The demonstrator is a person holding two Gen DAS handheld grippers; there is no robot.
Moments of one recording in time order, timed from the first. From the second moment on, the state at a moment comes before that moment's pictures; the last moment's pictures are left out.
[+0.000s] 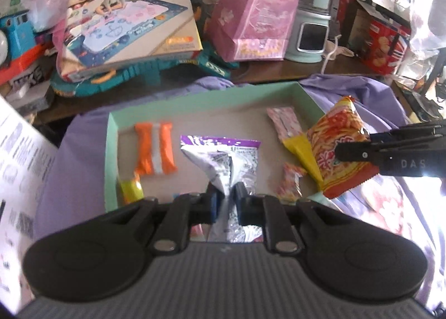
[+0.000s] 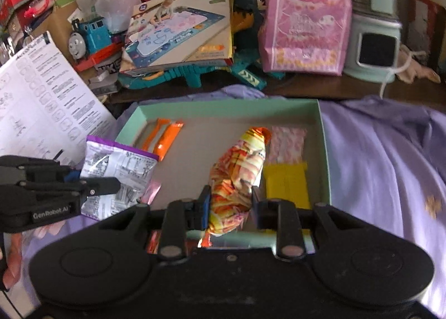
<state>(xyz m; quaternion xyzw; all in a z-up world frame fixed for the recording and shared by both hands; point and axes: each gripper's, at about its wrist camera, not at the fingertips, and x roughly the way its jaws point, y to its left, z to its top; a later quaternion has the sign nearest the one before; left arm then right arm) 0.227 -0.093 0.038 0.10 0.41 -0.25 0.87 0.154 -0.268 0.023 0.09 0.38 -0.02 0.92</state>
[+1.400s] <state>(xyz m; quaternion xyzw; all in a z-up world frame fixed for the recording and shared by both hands) 0.299 -0.132 0.023 0.16 0.39 -0.19 0.89 0.235 -0.285 0.004 0.05 0.37 -0.05 0.93</state>
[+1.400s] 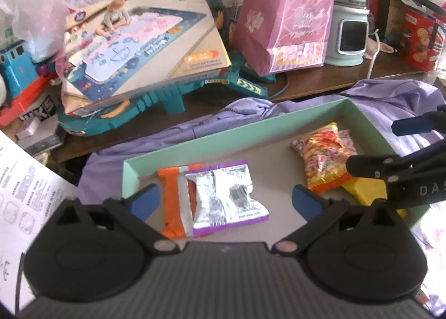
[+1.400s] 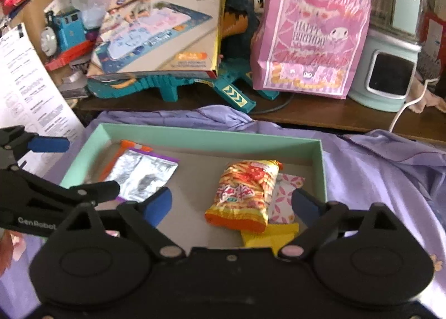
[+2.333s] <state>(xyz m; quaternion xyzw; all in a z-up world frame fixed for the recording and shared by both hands) 0.109 -0.091 0.011 0.13 0.43 -0.23 0.87 0.033 -0.256 0.000 0.09 0.38 -0.06 0.92</state>
